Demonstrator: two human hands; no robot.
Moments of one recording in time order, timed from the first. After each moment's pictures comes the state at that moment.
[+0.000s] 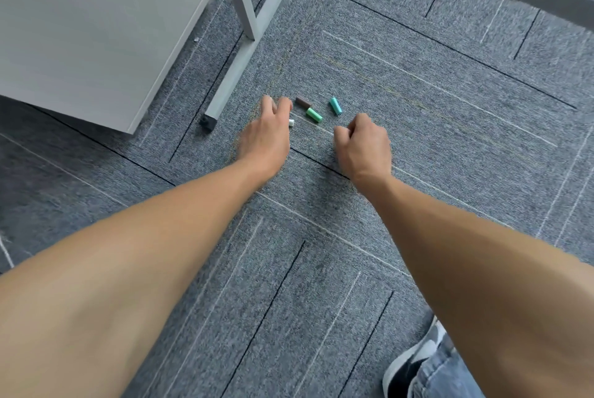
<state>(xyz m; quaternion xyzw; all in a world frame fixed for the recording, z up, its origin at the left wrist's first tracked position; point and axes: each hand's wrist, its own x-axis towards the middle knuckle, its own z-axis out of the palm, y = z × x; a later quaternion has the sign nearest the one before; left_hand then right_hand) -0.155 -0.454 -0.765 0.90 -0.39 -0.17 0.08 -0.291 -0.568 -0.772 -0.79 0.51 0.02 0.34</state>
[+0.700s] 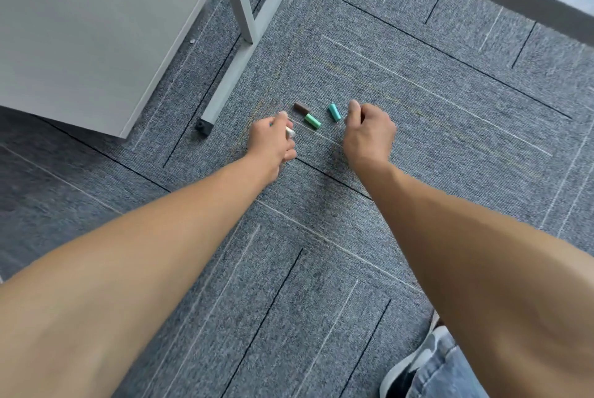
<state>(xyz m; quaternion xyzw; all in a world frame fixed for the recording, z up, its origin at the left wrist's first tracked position) -0.156 -0.475 -0.772 0.72 0.10 -0.43 0.54 -0.264 -0.594 -0.781 -0.69 0.58 -0.09 0.41</state>
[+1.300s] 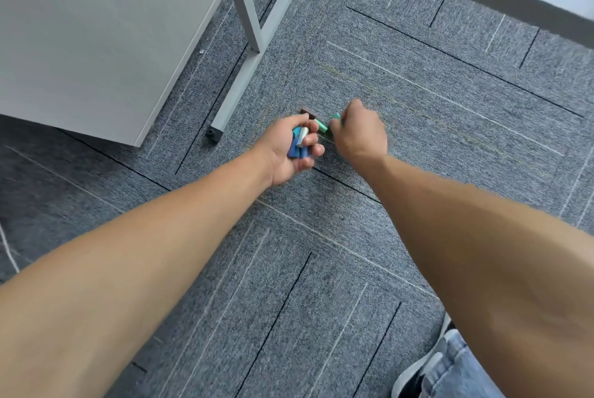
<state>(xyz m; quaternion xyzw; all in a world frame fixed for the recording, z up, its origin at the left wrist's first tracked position) -0.150 -0.478 -0.736 0.55 0.13 -0.63 0.54 -0.246 -0.593 -0.774 -0.81 0.49 0.06 0.31</state>
